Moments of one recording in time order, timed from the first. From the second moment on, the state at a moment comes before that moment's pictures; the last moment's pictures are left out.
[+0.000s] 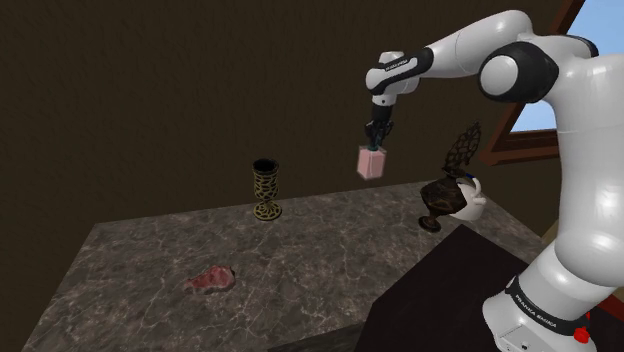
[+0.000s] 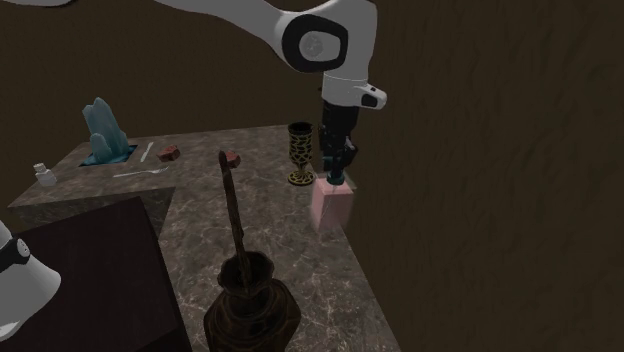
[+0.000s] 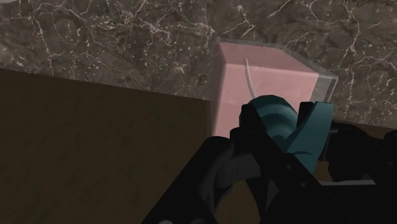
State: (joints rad) arm -0.14 0.59 -0.19 -1.49 0.12 1.97 -0.17
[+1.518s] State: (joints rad) arm -0.08 0.45 -0.19 -1.44 0.09 1.79 -0.10
